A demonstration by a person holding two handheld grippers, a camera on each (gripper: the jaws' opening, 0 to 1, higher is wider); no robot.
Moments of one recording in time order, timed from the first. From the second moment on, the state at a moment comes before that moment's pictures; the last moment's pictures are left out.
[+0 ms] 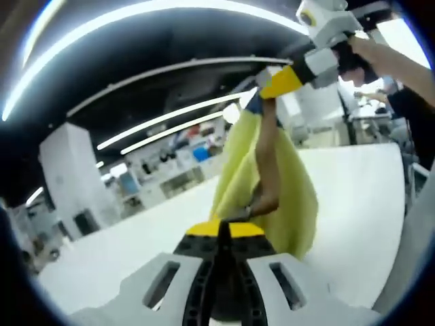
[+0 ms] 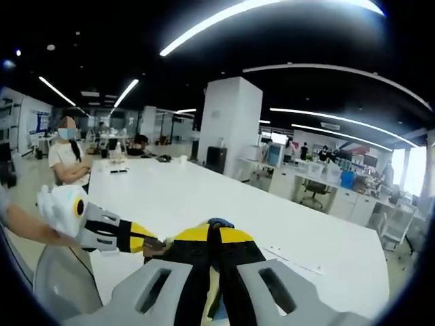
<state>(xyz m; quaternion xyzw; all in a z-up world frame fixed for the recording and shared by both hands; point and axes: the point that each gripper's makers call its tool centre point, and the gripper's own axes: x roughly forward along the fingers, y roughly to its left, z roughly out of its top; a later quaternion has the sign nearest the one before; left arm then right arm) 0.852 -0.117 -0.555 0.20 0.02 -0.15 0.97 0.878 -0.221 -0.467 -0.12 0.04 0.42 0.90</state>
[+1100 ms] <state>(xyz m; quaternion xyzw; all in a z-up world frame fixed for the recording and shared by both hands) 0.847 -0.093 -0.411 0.28 -0.07 -0.14 0.95 0.854 -0.244 -0.424 -0.10 -0.02 0.41 0.90</state>
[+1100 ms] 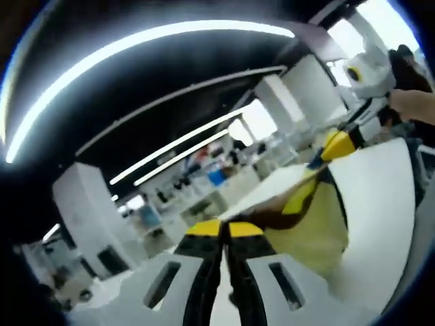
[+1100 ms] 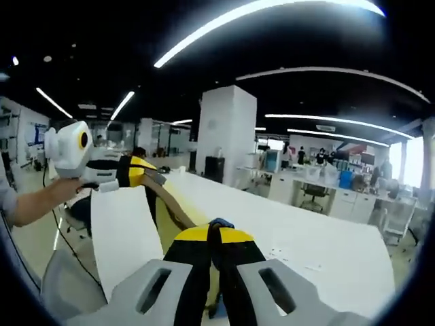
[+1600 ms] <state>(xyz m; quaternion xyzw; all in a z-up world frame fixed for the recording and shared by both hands) 0.811 -0.102 -0.342 0.29 -0.07 -0.19 0.94 0.821 -0.251 -0.355 -0.13 -0.09 0.41 0.90</state>
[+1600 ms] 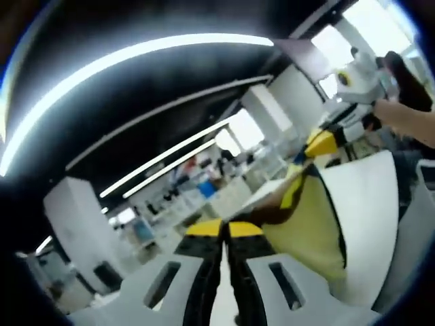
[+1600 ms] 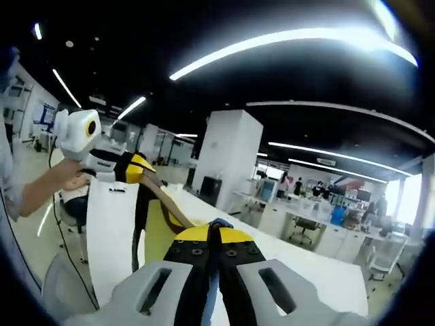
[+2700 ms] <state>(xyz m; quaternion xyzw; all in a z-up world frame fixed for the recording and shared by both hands) 0.794 -0.101 -0.390 0.29 0.00 -0.25 0.93 0.806 -0.244 -0.400 -0.14 -0.04 0.39 0.91</state>
